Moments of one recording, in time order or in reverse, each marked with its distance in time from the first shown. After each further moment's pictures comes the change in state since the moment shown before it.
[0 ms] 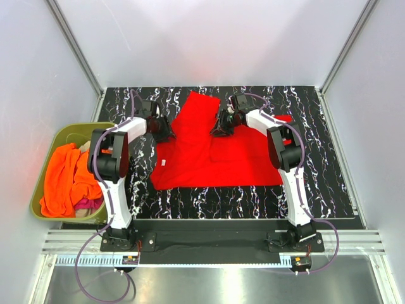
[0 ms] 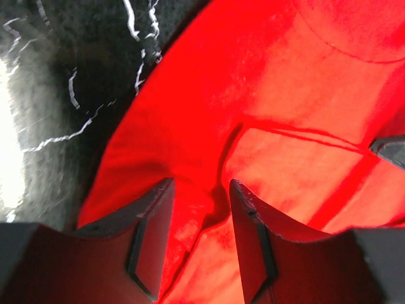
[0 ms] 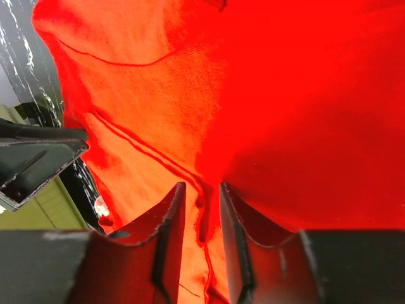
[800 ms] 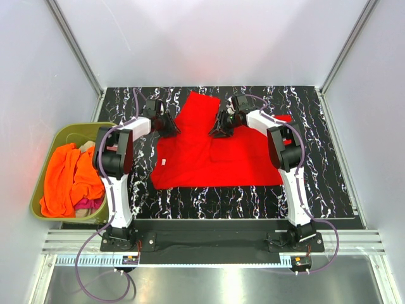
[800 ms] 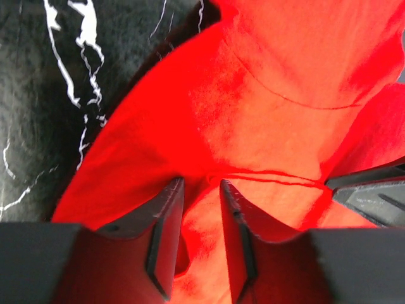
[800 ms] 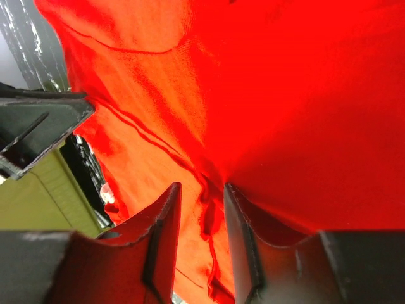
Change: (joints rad) left arm -0.024 0.072 0.041 0.142 0.020 -0.098; right arm -0.002 0.000 -0.013 0.006 -0.056 0.000
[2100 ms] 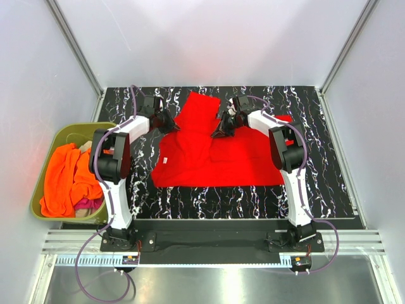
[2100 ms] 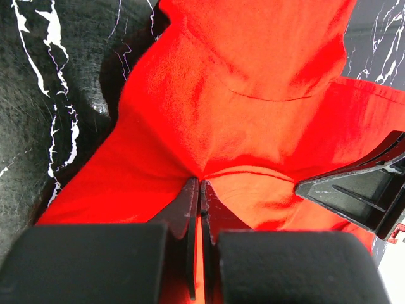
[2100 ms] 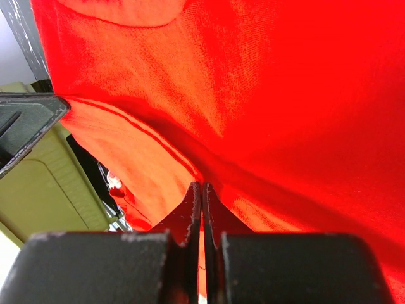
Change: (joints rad) left arm -0.007 -0.078 -0.010 -0.003 0.016 -0.022; right arm -0.003 -0.043 -0.049 -0.004 -0.029 0.015
